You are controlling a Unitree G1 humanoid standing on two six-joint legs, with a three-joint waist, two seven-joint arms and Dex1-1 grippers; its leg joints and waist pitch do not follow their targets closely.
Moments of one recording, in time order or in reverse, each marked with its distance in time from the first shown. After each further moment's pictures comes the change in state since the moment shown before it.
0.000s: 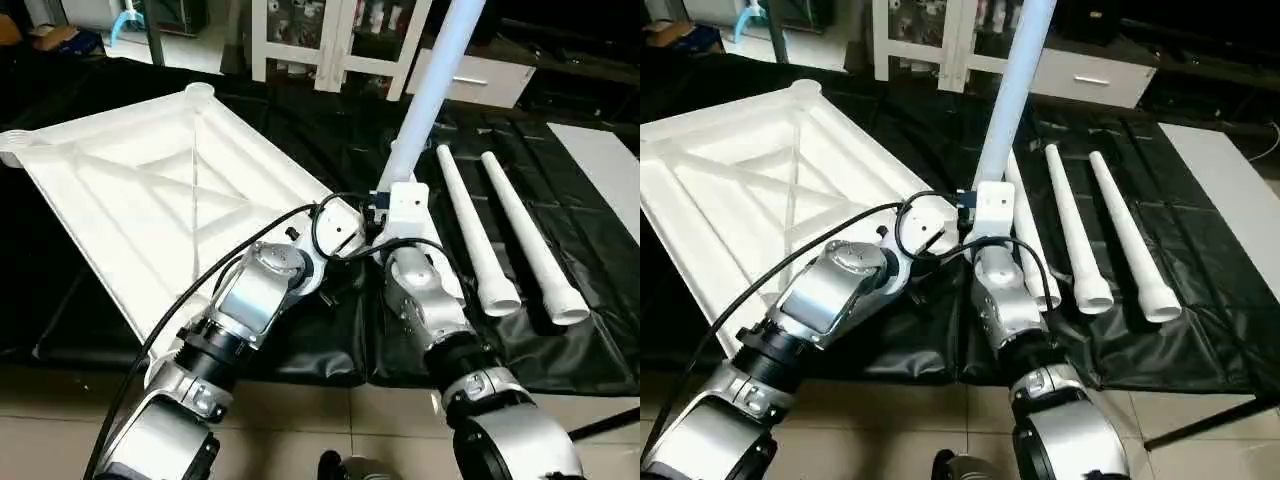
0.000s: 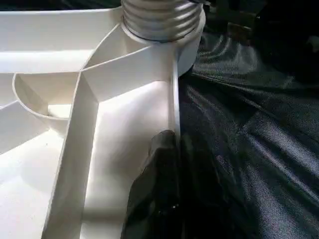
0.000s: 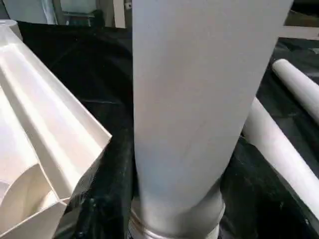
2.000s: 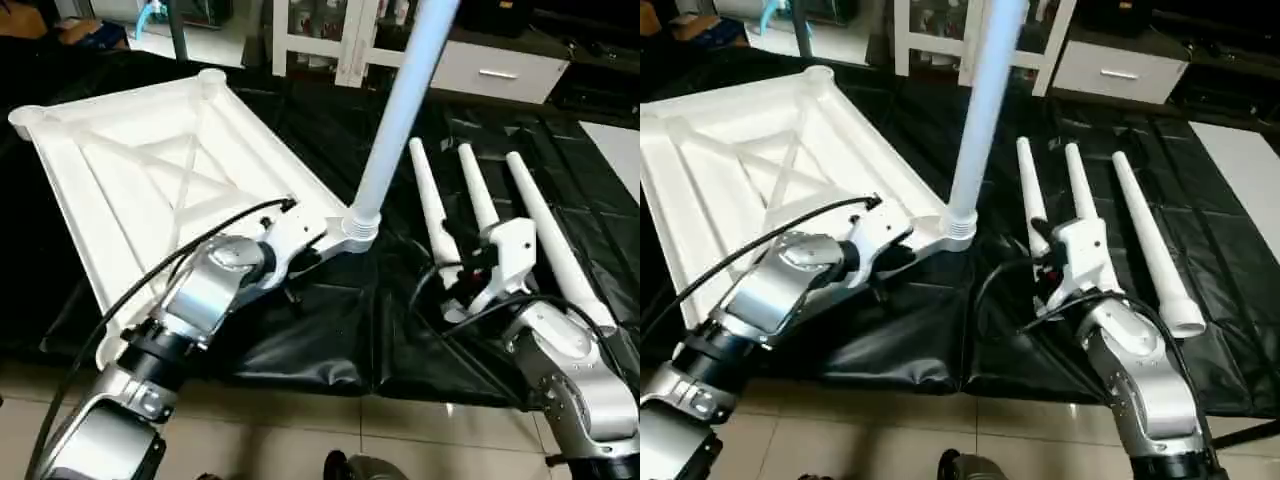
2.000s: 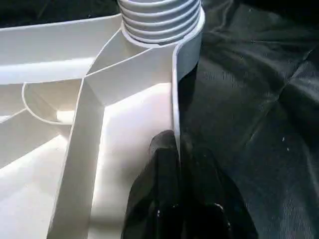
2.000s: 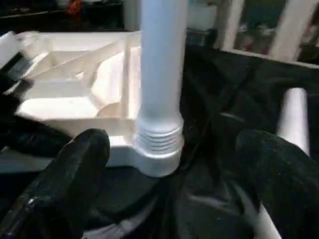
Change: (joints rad) left arm 0.054 0.232 -0.025 -0.053 -0.053 -0.227 -0.186; right arm 0.561 -0.423 -0.019 -0.961 0.231 0.334 0.656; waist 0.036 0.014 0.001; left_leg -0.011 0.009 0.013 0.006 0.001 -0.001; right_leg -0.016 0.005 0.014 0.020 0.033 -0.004
